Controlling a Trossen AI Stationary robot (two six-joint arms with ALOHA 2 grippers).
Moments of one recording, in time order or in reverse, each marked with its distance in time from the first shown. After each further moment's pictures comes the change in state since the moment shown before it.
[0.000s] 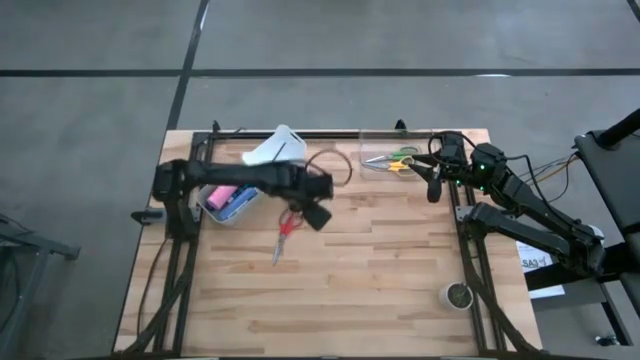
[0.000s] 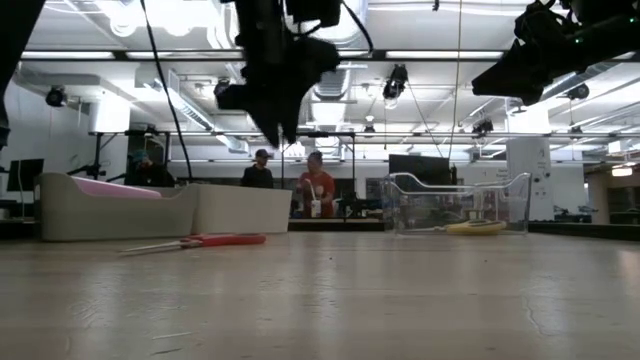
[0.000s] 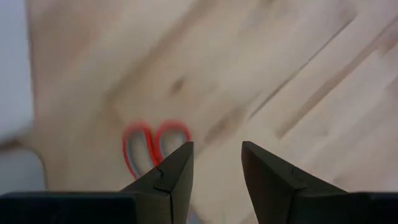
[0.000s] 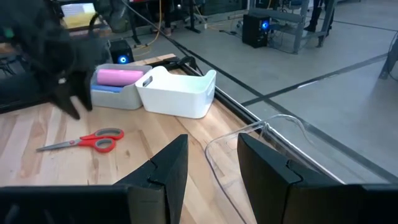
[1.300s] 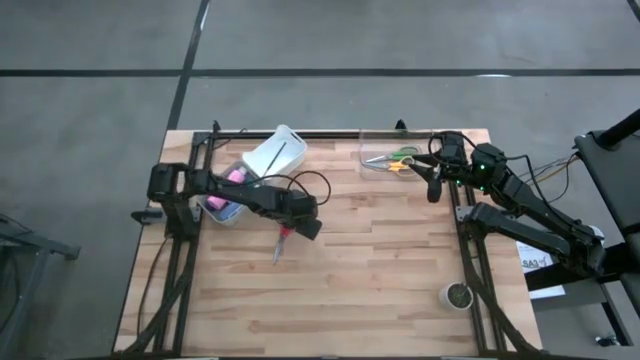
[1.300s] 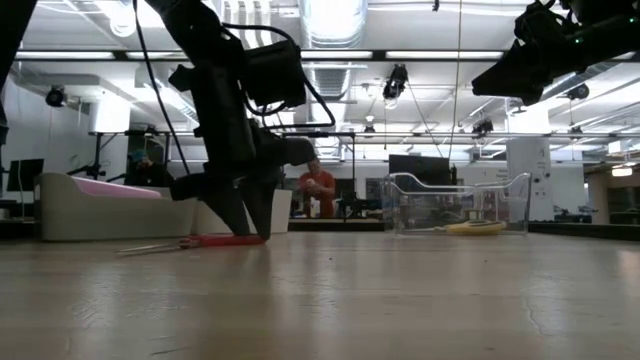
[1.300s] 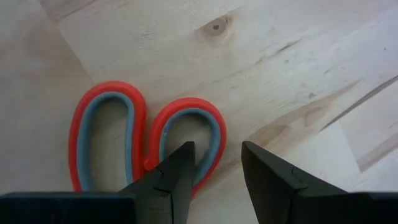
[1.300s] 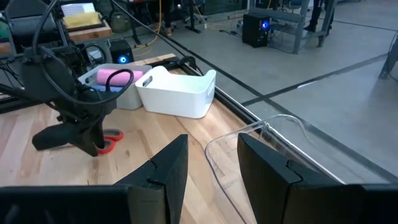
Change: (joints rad) left arm -0.038 -0.011 -0.565 0.597 0.026 -0.285; right arm 0.000 0.000 0.000 0.000 0.000 0.000
